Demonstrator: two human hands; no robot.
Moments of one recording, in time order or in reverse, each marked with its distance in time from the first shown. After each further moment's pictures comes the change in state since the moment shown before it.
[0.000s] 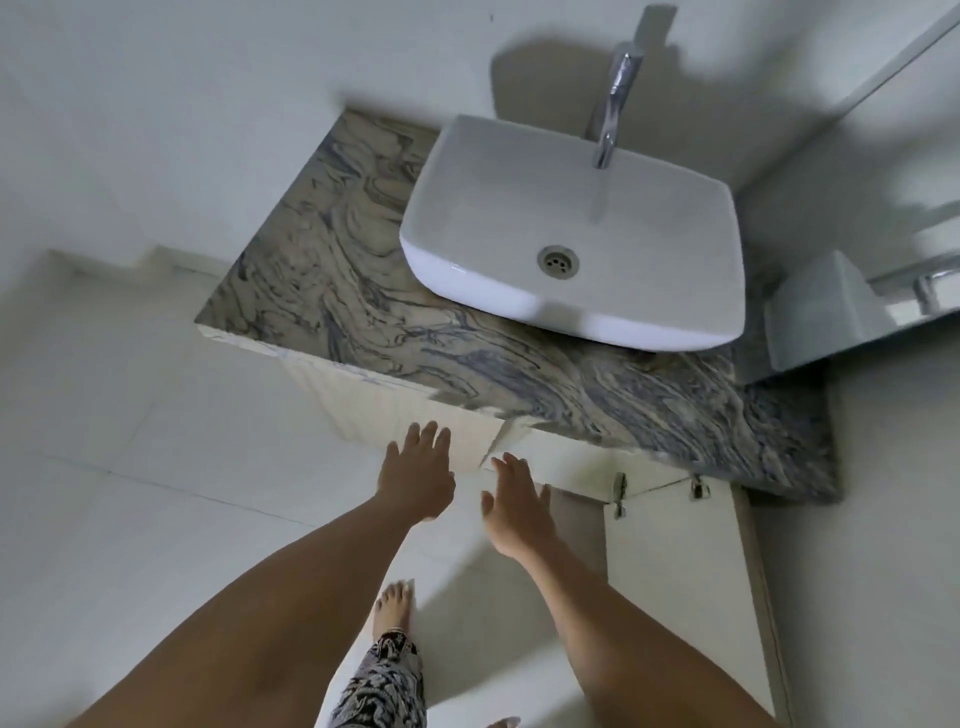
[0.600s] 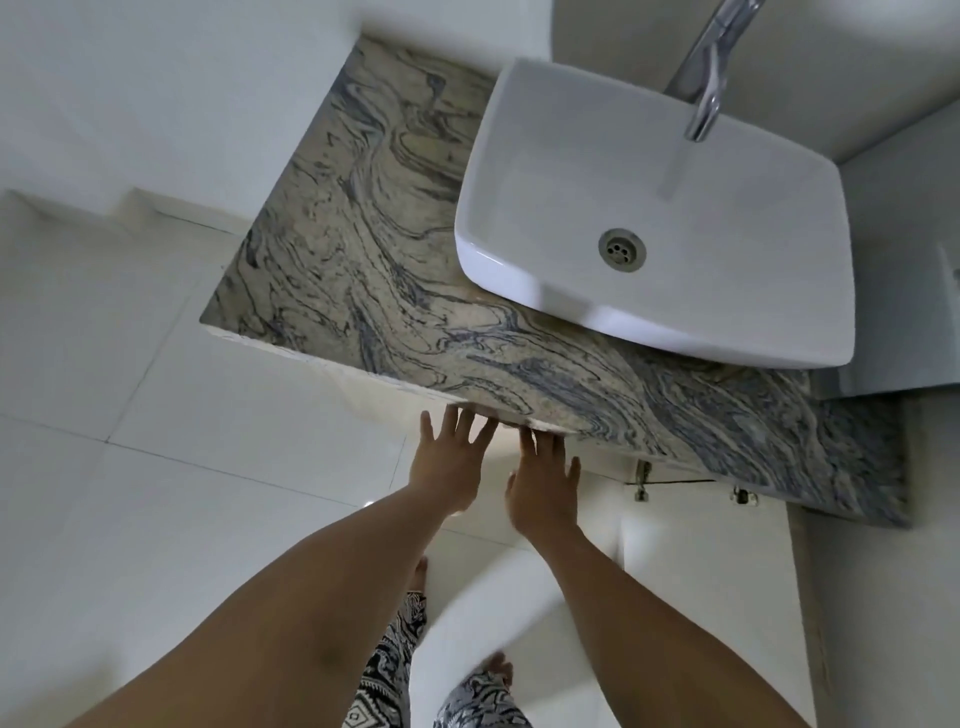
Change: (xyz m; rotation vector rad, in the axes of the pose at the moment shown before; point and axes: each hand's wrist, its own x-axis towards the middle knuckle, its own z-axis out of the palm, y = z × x) left_hand 0.055 -0.043 0.000 0.126 0.037 0.174; right_hand 0.069 -0.046 0.012 -0.224 0.170 0.094
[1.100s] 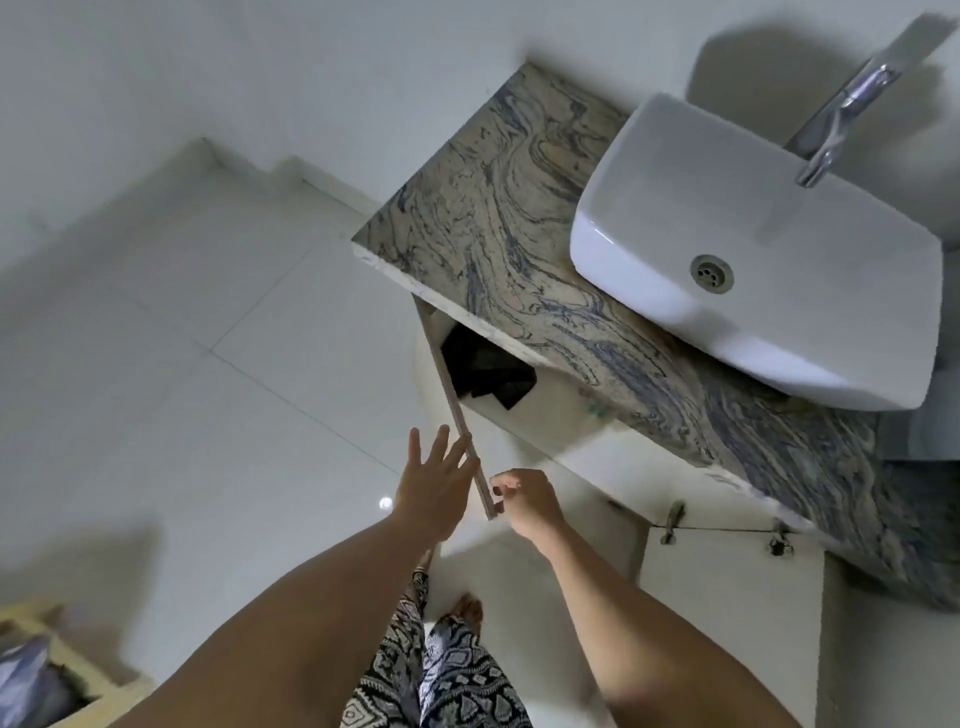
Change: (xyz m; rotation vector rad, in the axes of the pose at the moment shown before) left_hand -0.149 0.005 0.052 -0.025 0.102 -0.230; right_hand -0.070 -0.028 0.026 0.446 -0.403 -0.148
